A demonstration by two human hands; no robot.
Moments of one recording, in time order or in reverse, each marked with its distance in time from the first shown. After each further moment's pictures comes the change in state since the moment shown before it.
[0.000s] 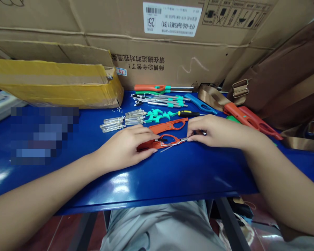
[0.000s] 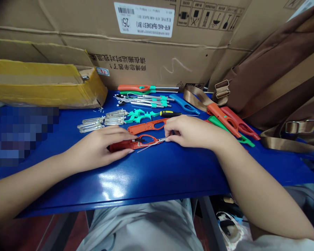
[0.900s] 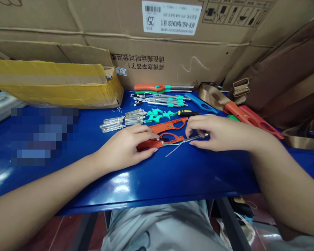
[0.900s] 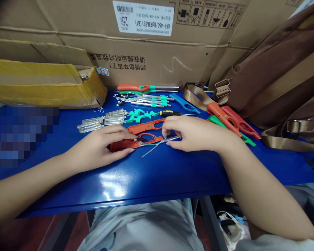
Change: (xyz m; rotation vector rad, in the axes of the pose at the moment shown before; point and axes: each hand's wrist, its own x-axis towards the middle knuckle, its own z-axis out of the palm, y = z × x) left_hand -0.001 -0.001 0.002 -0.015 0.027 -0.037; right_hand -0.007 -0.008 -0.002 0.023 0.032 0.026
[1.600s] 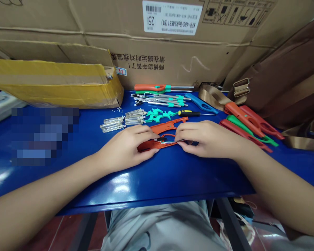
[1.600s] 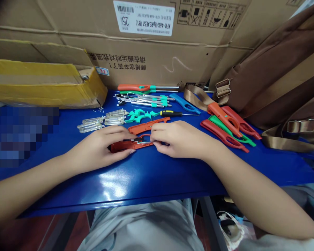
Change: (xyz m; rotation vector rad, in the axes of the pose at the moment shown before) left_hand 0.001 0.002 0.001 -0.031 0.005 -0.006; right_hand 0.011 -0.015 0.026 -0.172 0.159 -0.240
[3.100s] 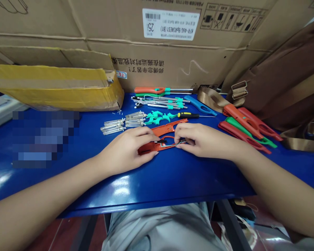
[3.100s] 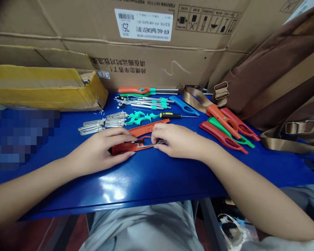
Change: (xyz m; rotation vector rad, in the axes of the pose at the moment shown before) left_hand 0.000 0.001 -0.002 0.015 -0.021 -0.013; right_hand 0.006 0.003 0.003 0.215 -0.115 0.204
